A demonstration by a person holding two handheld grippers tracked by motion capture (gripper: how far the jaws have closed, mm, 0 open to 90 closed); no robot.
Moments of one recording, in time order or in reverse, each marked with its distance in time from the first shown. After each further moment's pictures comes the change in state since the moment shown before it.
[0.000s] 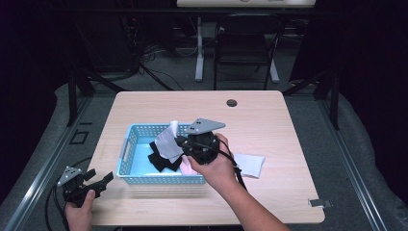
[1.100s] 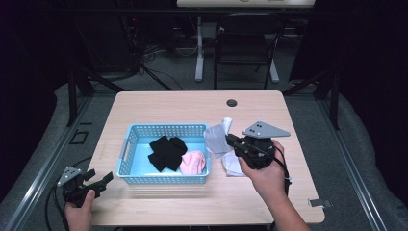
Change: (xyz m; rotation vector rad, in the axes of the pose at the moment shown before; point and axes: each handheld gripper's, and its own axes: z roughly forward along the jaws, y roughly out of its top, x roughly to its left) left arm 0.000 0.000 0.000 0.001 0.006 0.002; right arm -0.055 -0.039 -0.096 -0.038 -0.203 0.105
